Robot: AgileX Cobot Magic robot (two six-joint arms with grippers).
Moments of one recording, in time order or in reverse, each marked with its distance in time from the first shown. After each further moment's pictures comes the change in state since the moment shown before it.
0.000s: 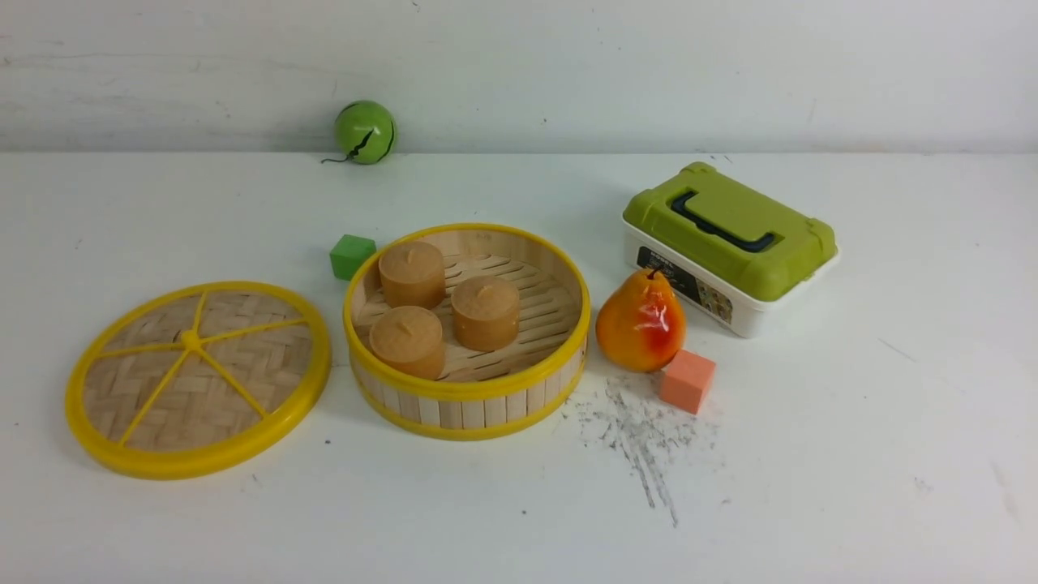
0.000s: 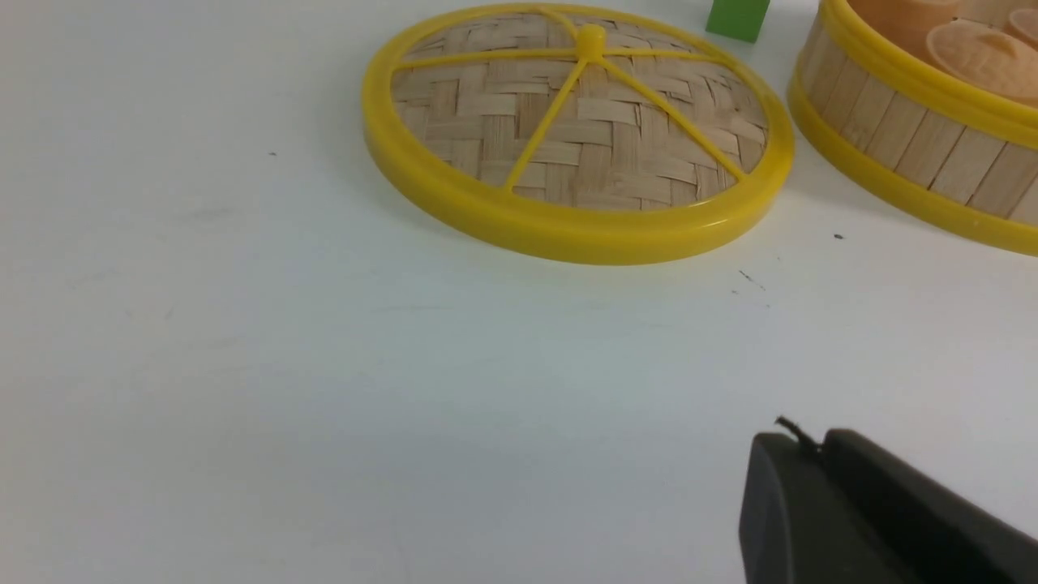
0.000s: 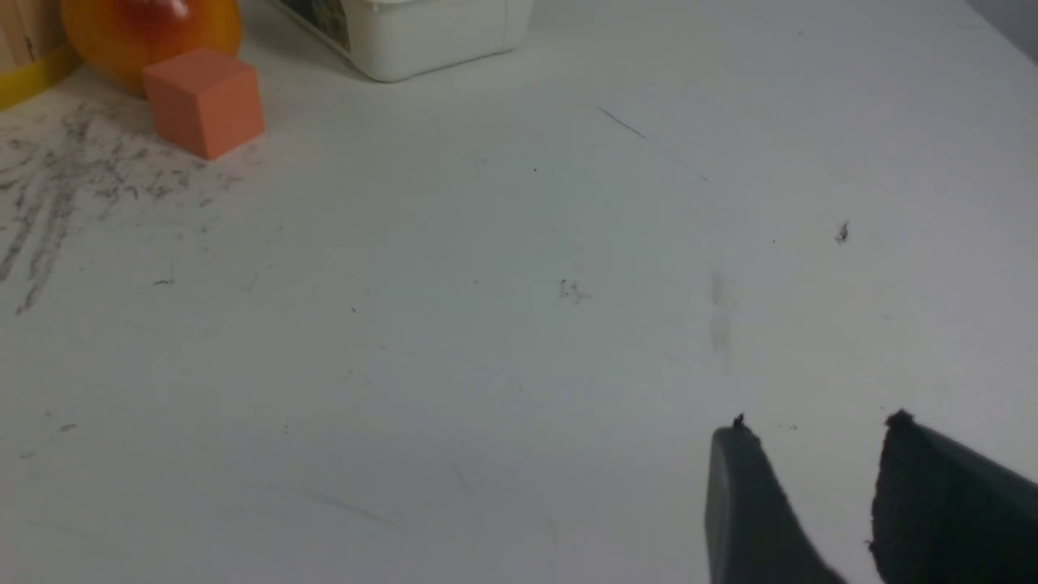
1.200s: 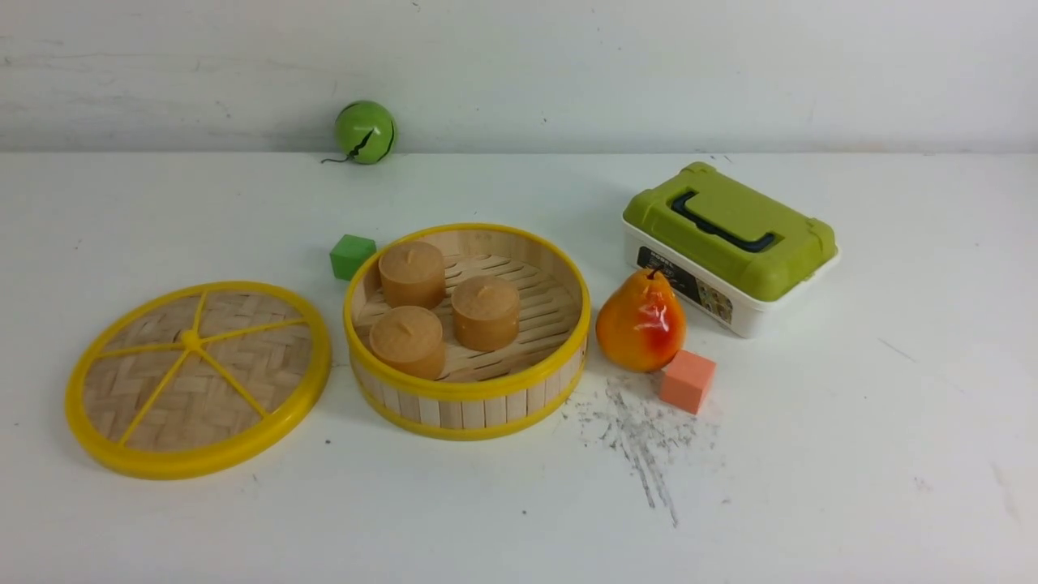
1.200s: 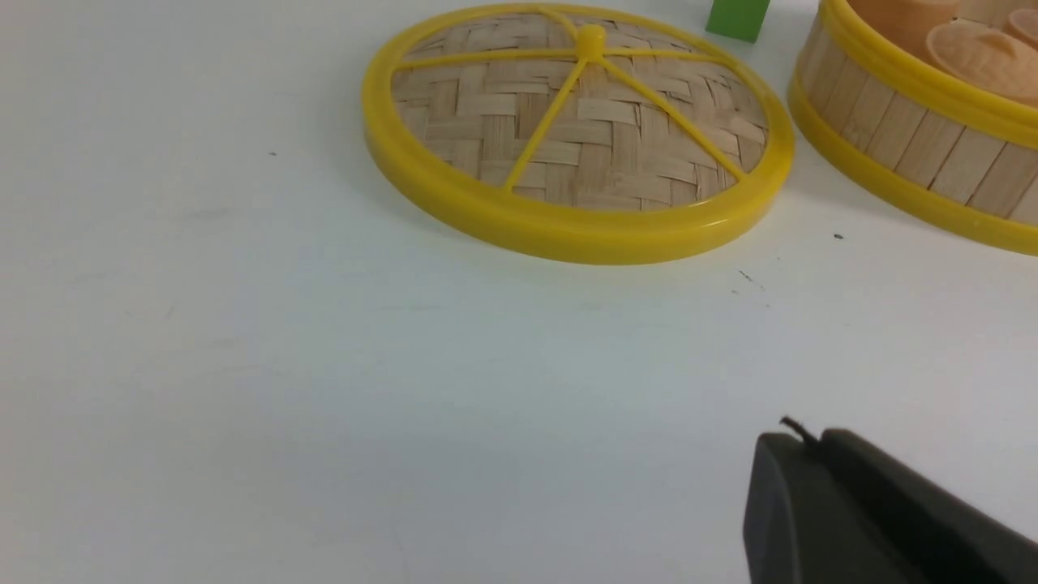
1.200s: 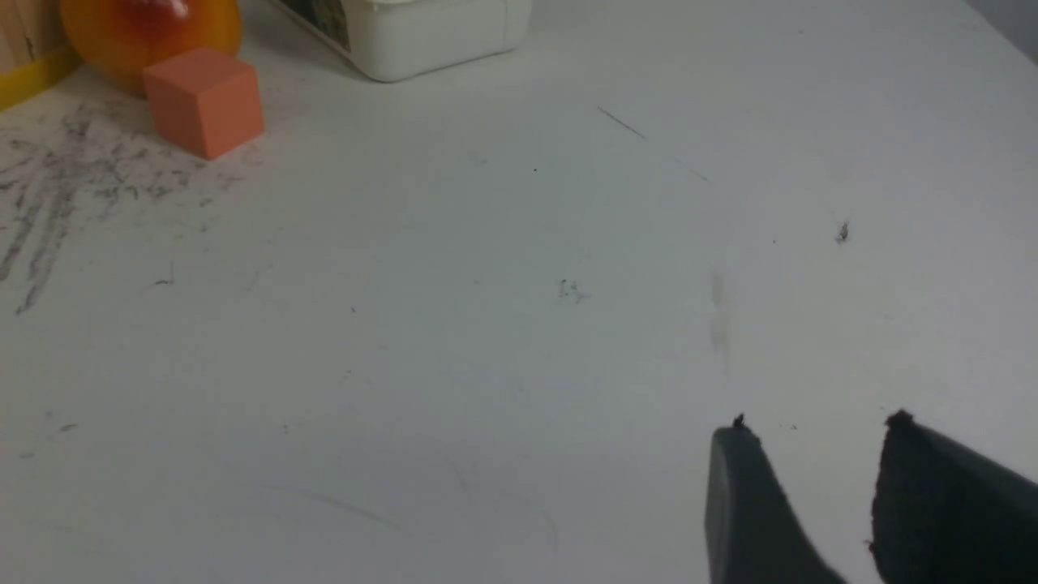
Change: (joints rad) right arm 0.000 0.000 0.000 0.000 0.000 0.000; left arm 0.000 0.000 0.000 0.000 0.000 0.000
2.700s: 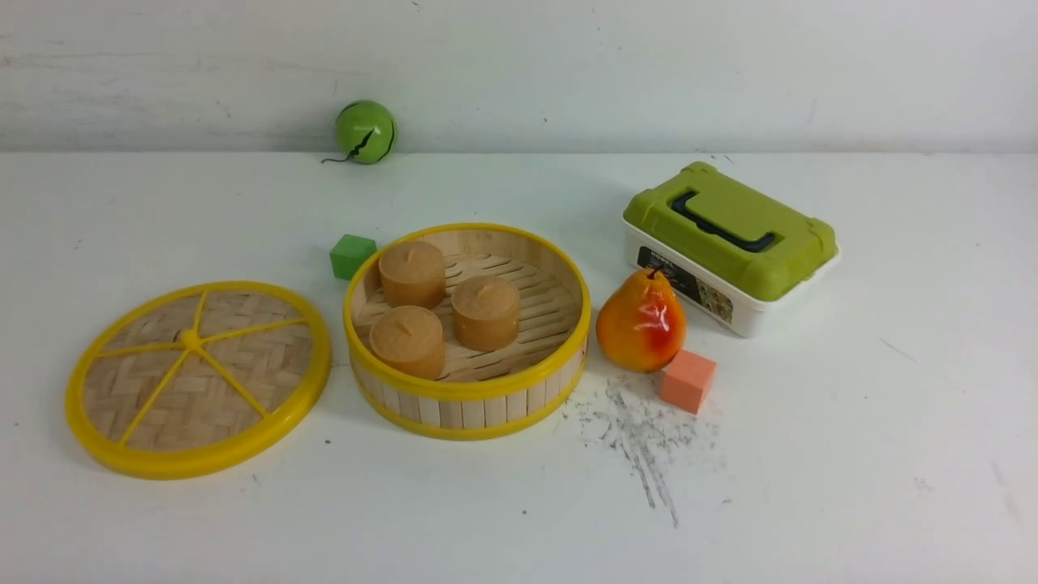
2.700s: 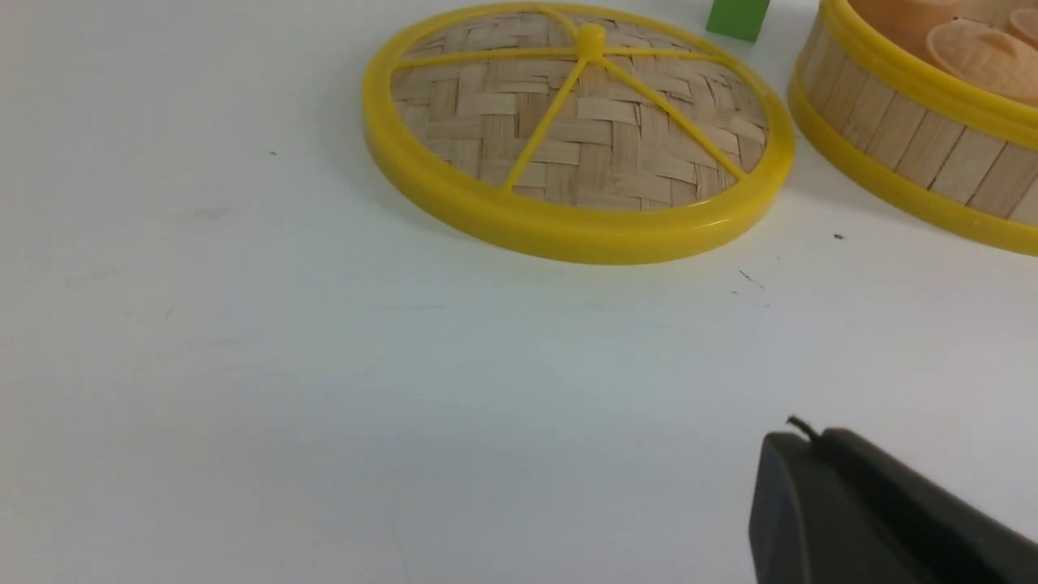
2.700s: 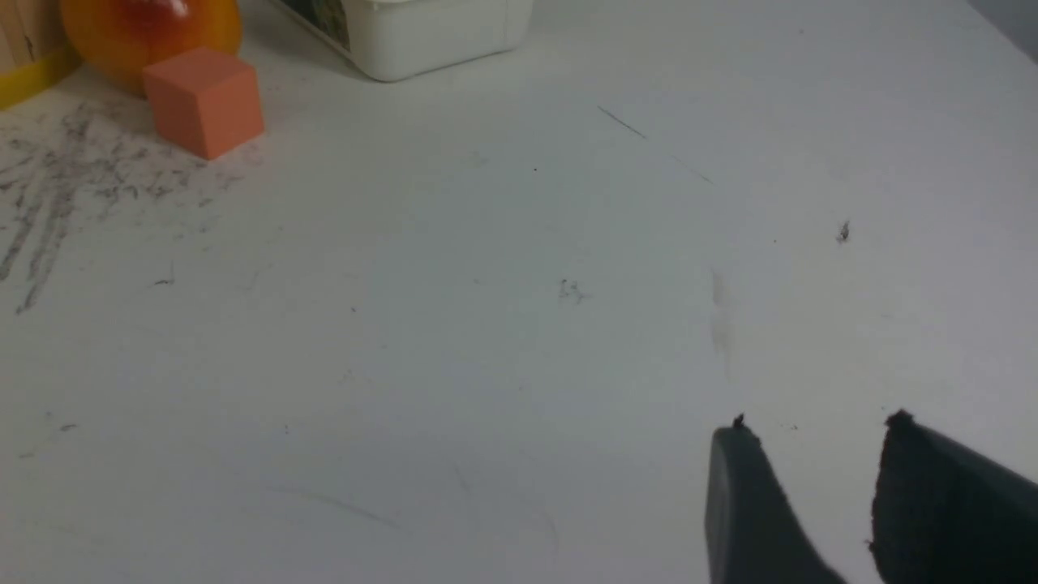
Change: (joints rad) right arm 0.000 0.000 0.000 0.000 0.000 0.000; left arm 0.000 0.000 0.000 0.000 0.000 -0.001
